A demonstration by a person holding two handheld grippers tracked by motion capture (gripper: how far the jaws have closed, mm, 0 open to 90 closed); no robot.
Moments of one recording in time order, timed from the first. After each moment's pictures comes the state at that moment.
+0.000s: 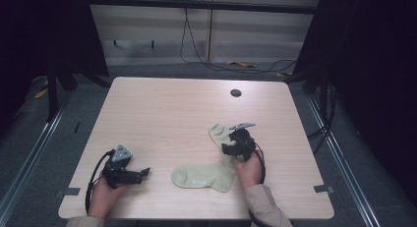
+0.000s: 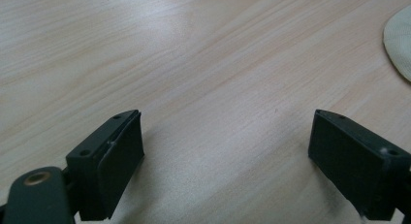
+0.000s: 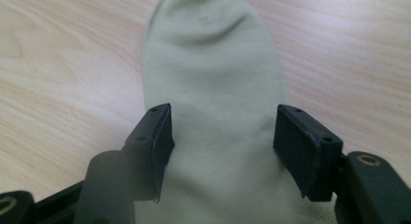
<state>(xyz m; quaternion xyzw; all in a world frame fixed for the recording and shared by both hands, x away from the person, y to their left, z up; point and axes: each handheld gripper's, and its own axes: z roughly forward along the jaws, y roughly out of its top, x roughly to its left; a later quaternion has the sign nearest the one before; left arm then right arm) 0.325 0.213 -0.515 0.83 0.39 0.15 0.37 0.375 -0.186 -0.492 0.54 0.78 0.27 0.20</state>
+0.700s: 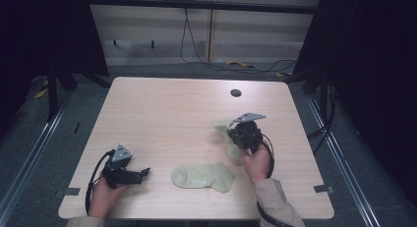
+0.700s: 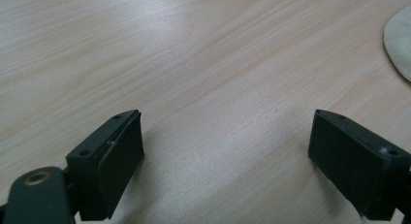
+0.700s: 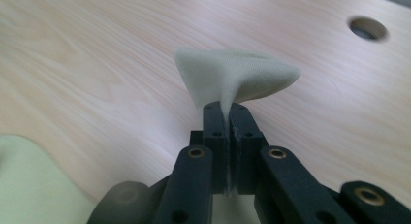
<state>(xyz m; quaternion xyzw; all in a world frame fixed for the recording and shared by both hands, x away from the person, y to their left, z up) 0.325 0.213 -0.515 0.83 0.39 0.15 0.37 0.365 -0.187 -0.428 0.44 0.80 0.34 0.21</state>
